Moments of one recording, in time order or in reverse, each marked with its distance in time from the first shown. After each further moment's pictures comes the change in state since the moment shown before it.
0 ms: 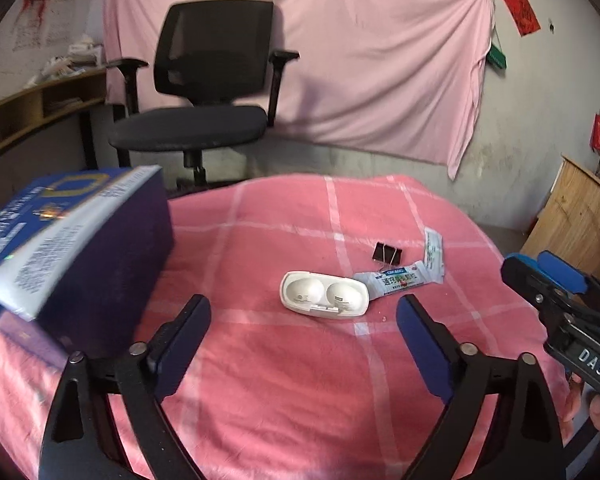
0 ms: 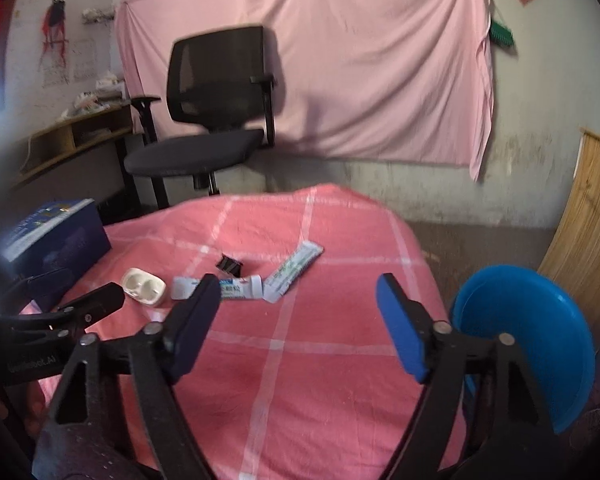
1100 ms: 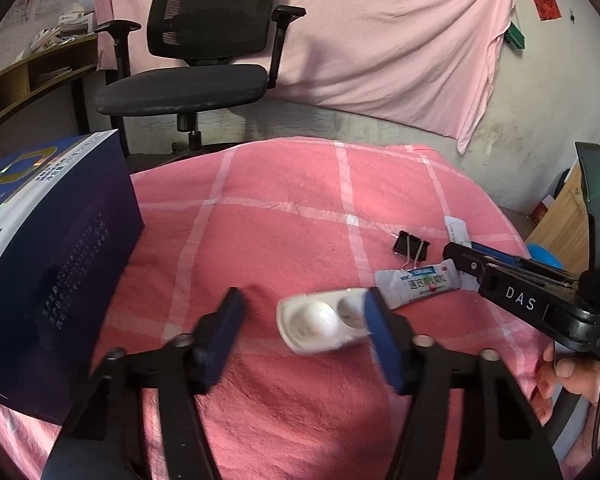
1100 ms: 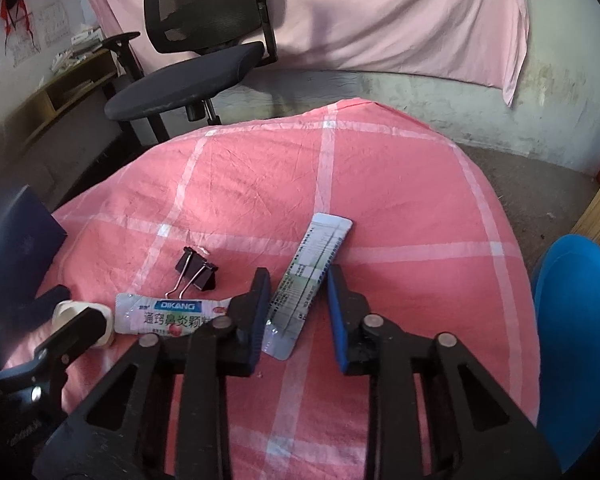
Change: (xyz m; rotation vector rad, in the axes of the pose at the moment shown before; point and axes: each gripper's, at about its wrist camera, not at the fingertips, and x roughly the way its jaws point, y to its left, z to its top) left arm 0.044 0.014 0.009 -0.032 0.125 -0.017; right arm 0.108 -0.005 0.016 0.063 0.312 0.078
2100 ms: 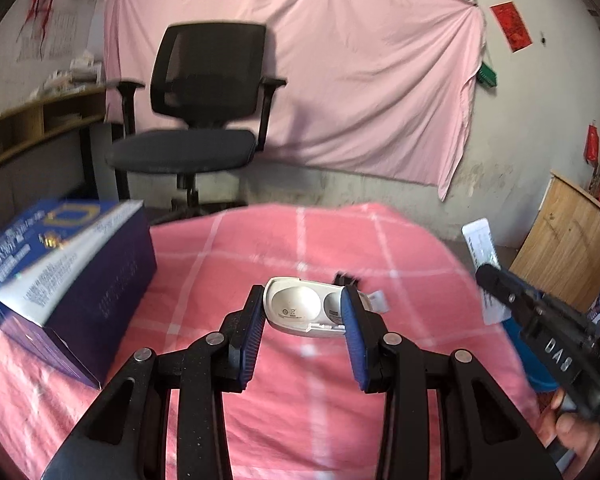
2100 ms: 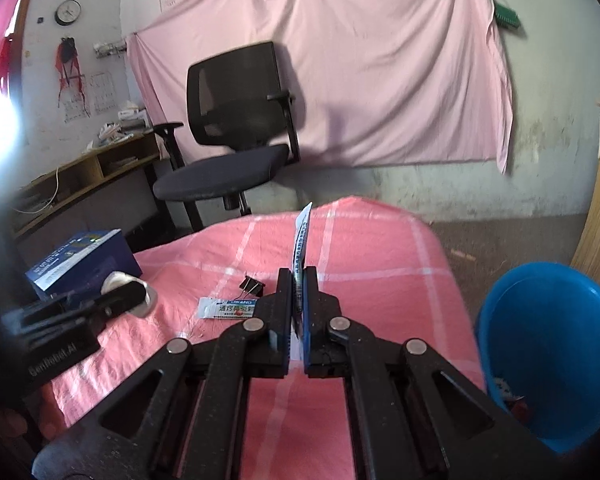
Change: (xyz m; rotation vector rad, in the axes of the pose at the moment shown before) left arm -0.081 -0.056 -0.005 0.026 -0.231 -0.003; right arm -0.113 -0.006 -0.047 -0.019 -0.397 0.079
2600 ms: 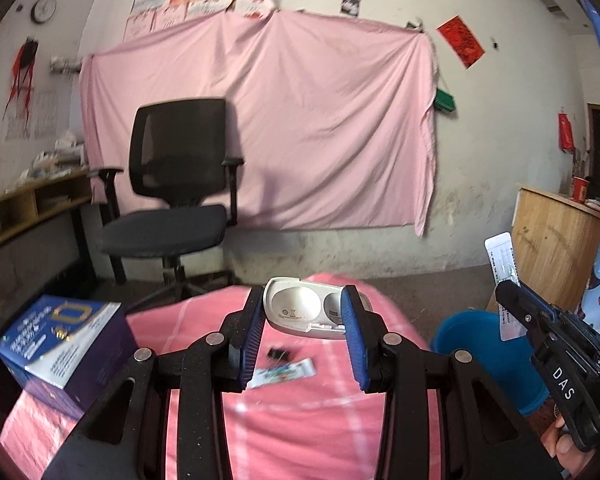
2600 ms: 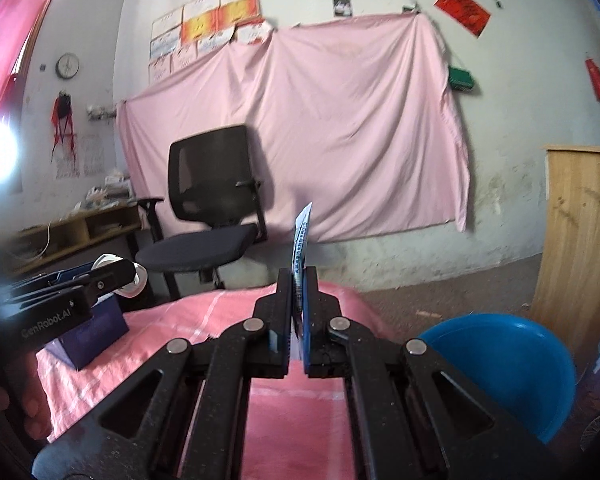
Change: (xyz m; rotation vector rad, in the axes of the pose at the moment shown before) left arm -0.058 -0.095 0.032 0.155 -0.204 -0.017; right arm -0.095 -0.045 0.010 0.027 -0.287 -0.093
